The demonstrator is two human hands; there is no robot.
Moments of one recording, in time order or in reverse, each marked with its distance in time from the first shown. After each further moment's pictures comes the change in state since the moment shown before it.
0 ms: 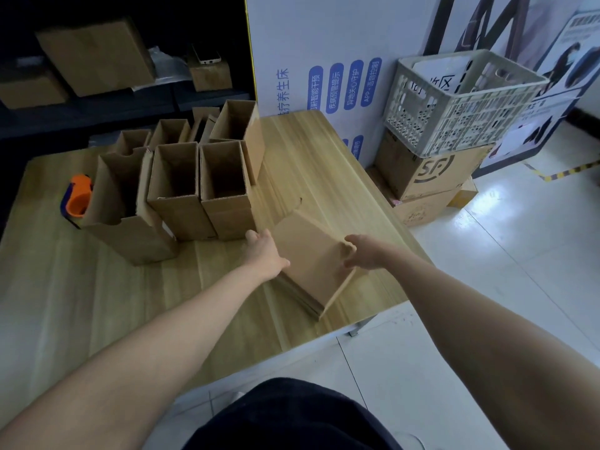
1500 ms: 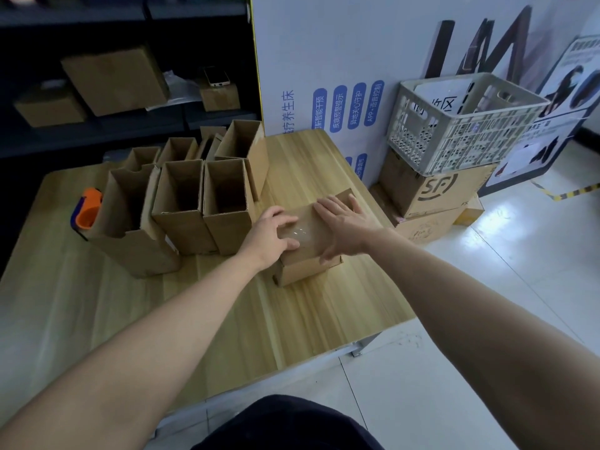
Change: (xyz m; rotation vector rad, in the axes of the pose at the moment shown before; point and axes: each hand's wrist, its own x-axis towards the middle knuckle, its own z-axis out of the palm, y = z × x) left_hand 0.008 0.031 -0.043 -0.272 0.079 0.368; right_hand 0.009 -0.040 -0.053 -0.471 0.320 -0.395
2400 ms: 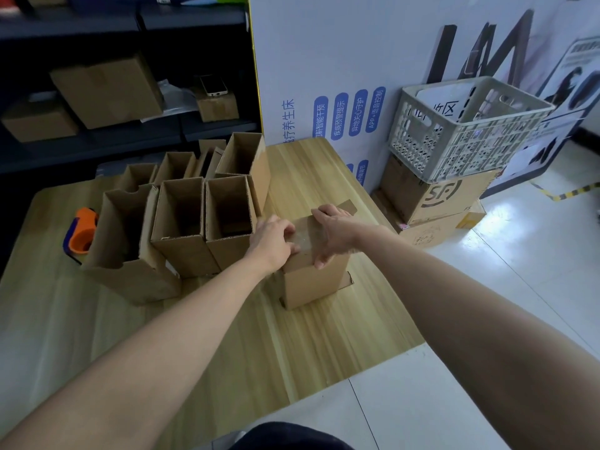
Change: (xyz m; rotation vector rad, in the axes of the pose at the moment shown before) left_hand 0.046 0.001 -0.018 0.218 -0.016 -0.059; right_hand 0.056 -0.007 -0.025 0.258 -0.174 0.114
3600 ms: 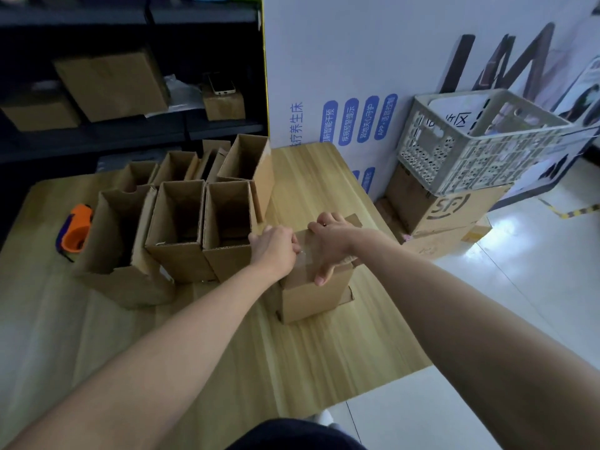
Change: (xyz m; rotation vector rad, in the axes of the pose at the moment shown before) left_hand 0.026 0.000 0.017 0.132 0.135 -0.045; right_hand 0.021 -0.010 -0.016 -0.222 -0.139 -0.005
